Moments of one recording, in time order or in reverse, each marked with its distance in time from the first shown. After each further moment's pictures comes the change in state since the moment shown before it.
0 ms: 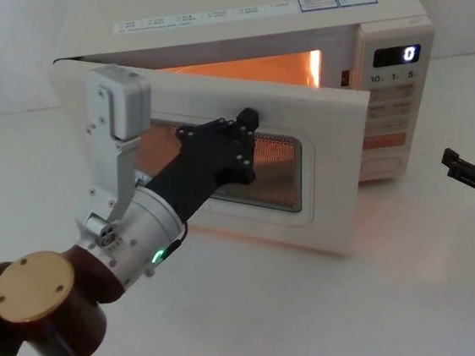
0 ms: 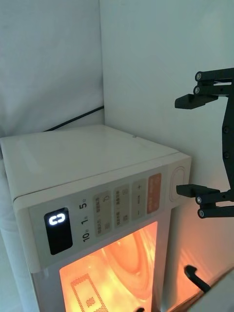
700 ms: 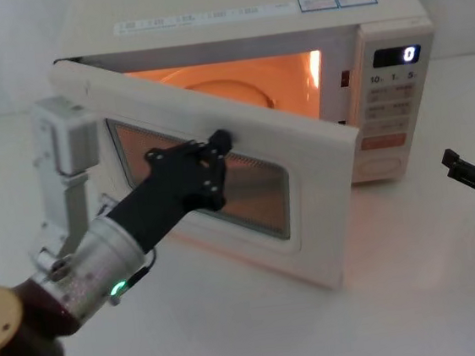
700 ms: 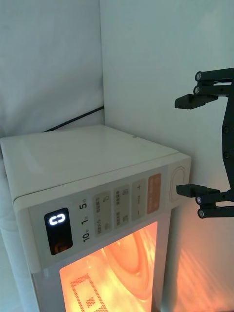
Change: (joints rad) left arm 0.102 0.089 -0.074 -0.063 -0.065 -0.058 -0.063; right arm 0.000 0.000 0.000 0.000 0.000 0.000 0.000
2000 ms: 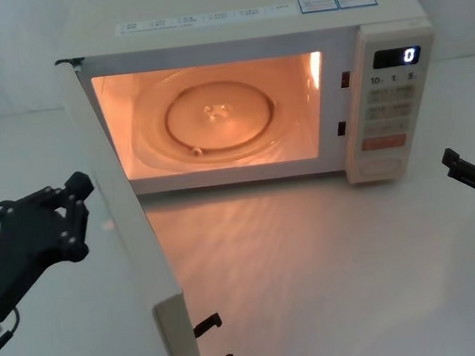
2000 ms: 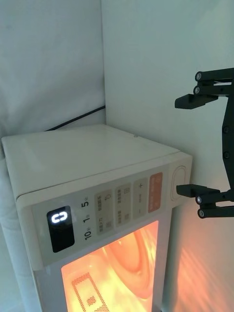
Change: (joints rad) left arm 0.380 0.091 -0.397 -0.152 -0.055 -0.100 -0.051; right arm 0.000 0.000 0.000 0.000 0.000 0.000 0.000
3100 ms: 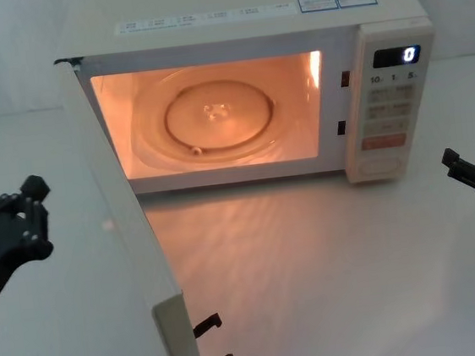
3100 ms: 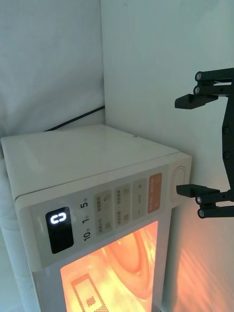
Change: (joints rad) left arm 0.038 -0.135 -0.087 -0.008 0.019 0.047 0.039; right arm 0.000 0.000 0.000 0.000 0.000 0.000 0.000
